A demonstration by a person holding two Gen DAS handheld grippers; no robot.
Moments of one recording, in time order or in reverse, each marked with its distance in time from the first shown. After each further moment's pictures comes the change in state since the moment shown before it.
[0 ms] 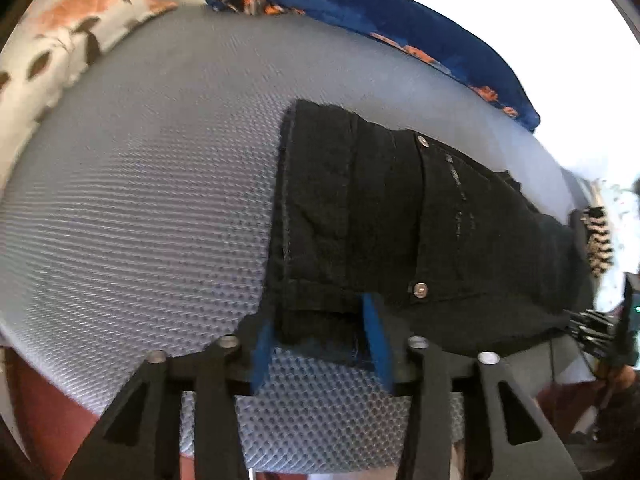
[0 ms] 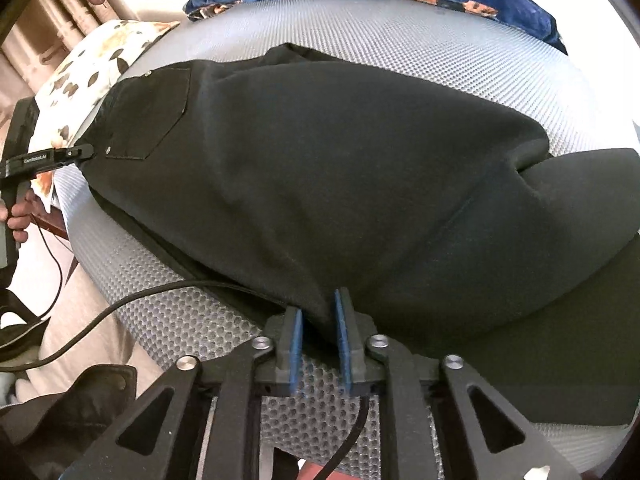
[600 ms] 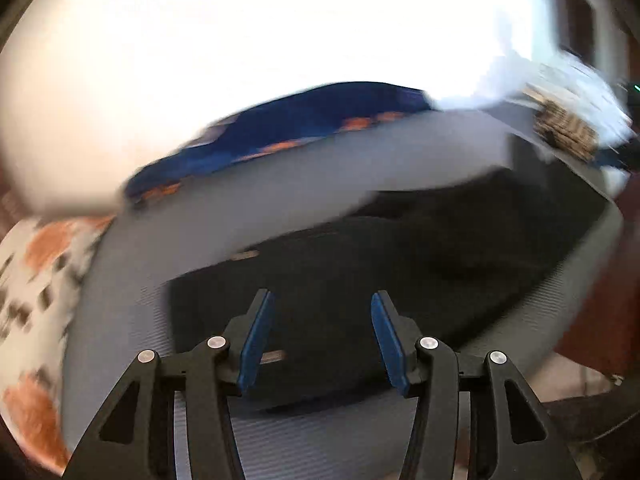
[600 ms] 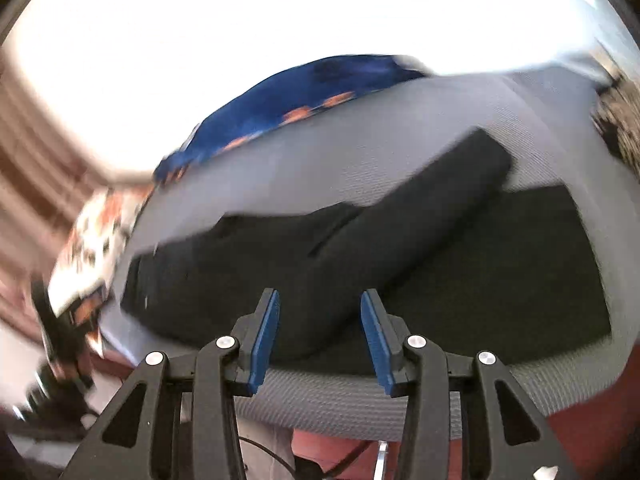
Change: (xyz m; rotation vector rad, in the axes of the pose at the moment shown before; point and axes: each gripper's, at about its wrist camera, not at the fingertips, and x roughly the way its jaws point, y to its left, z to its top) left arm -0.040 -0.164 -0.041 0.609 -0.332 0.057; right arm -0.151 -0.127 -0.050 0.466 -0.372 0.090
